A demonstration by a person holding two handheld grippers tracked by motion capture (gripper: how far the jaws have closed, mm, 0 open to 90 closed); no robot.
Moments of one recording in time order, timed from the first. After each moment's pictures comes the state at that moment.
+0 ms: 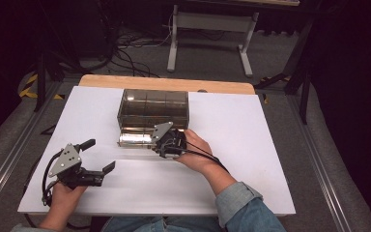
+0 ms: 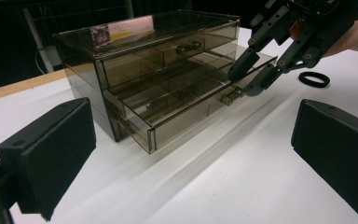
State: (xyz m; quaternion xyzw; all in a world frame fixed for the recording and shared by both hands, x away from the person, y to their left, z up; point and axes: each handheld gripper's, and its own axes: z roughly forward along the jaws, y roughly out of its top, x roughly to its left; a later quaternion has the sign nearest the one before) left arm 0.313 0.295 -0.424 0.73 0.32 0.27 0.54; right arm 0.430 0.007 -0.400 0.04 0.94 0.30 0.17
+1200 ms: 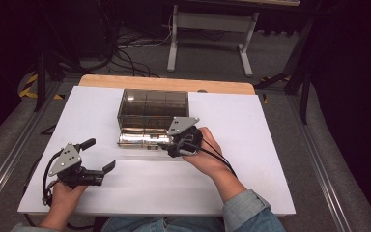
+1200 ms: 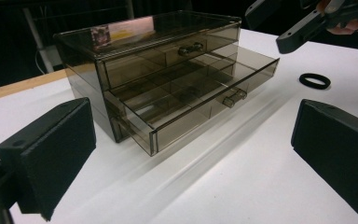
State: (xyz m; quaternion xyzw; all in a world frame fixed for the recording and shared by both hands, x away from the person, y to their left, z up) left arm 0.315 0.295 -0.424 0.73 0.32 0.26 0.54; right arm 0.417 -0.038 -0.366 0.10 0.89 0.40 0.19
